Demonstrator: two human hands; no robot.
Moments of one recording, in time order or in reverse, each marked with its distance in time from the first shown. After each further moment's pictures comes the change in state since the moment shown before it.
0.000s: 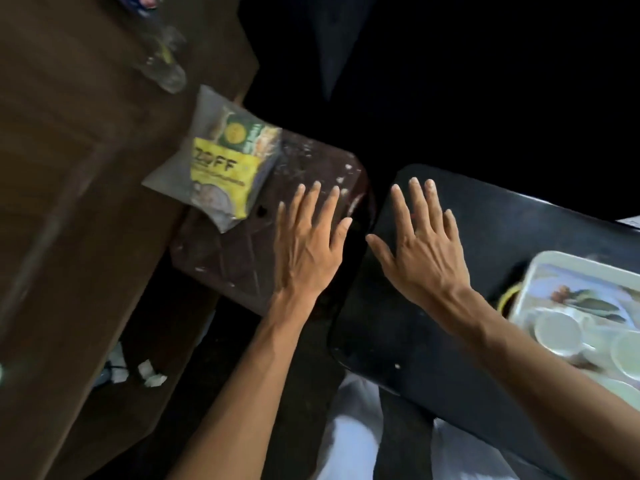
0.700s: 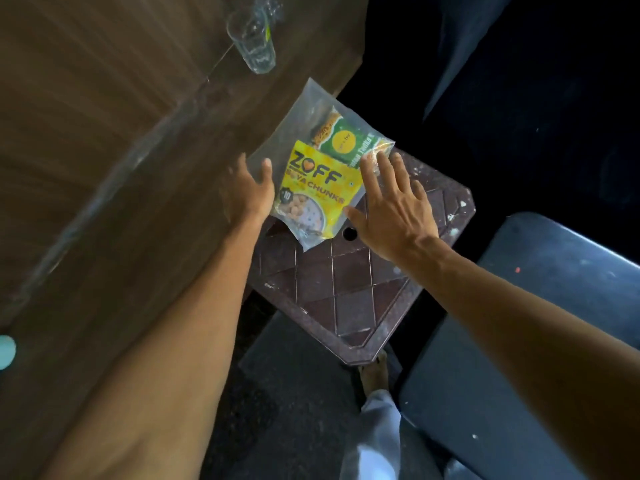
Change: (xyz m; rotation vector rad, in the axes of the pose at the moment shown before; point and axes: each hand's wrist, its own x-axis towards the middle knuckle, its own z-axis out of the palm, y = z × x) left_hand 0.102 -0.282 -0.015 -0.341 0.070 -0.846; right_hand 0.155 -0.187 0.057 -0.129 -0.167 -0.236
